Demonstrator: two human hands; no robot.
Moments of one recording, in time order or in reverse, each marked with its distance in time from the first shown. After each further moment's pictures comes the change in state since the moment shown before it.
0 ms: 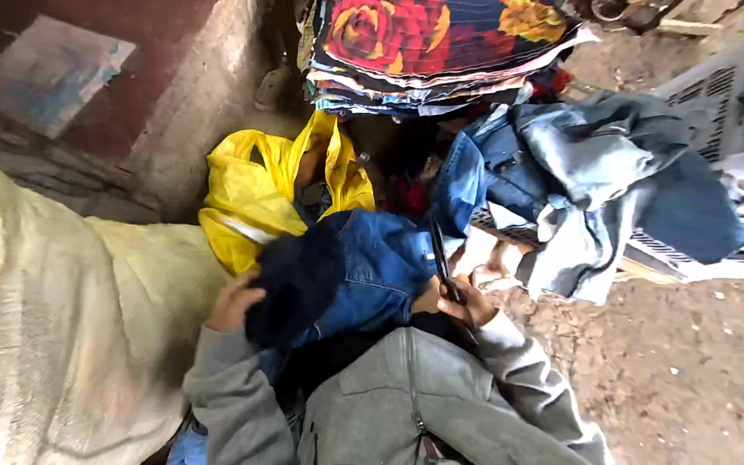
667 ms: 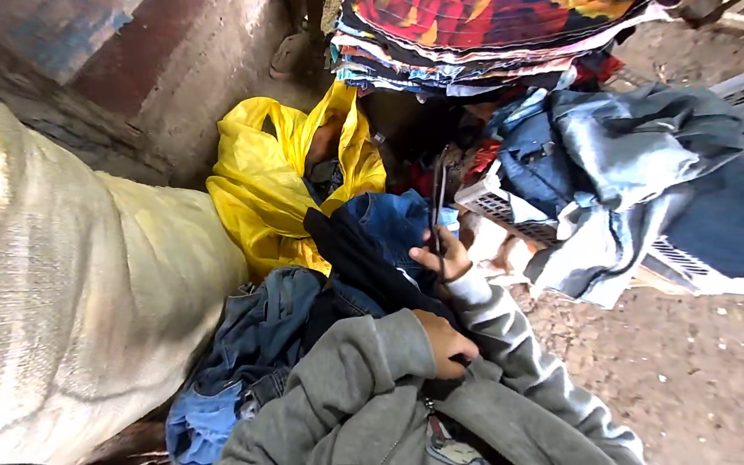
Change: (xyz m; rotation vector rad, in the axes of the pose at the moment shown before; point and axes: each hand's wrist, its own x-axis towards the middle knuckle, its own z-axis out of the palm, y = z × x) left_hand -0.029 0.035 0.196 0.605 -1.485 0.359; right_hand 0.048 -0.060 0.049 -0.063 0.108 -0.093
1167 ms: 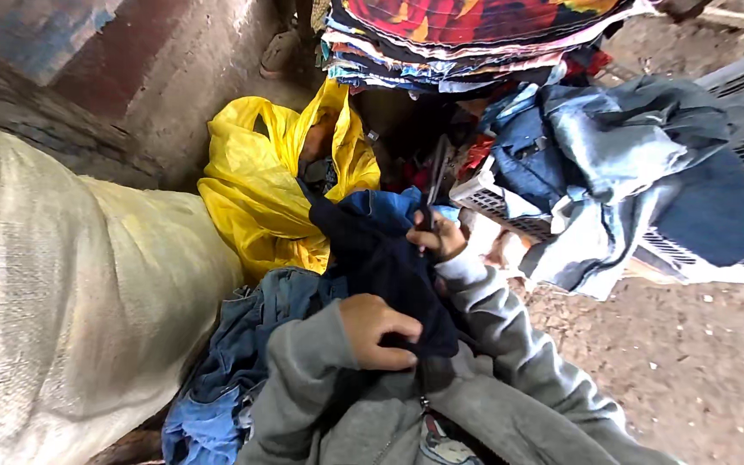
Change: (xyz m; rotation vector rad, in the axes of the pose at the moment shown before) left_hand -0.090 -0.019 -0.011 -0.055 0.407 0.219; right_hand 0.021 -0.009 -0.001 0.361 -0.071 -0.034
